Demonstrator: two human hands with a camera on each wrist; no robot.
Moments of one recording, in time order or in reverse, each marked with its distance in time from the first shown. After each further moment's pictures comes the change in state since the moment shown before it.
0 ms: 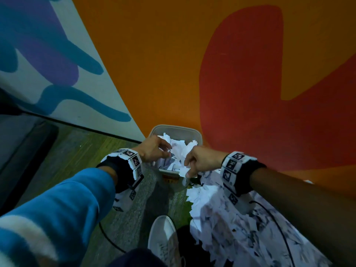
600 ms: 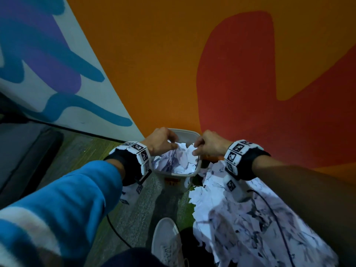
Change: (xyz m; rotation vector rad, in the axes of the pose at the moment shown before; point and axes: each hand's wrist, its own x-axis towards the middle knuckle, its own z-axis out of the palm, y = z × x) left_hand 0.003 0.047 -0.018 0.090 0.078 0.122; right_hand 0.000 0.021 -0.035 0.146 0.298 0.094
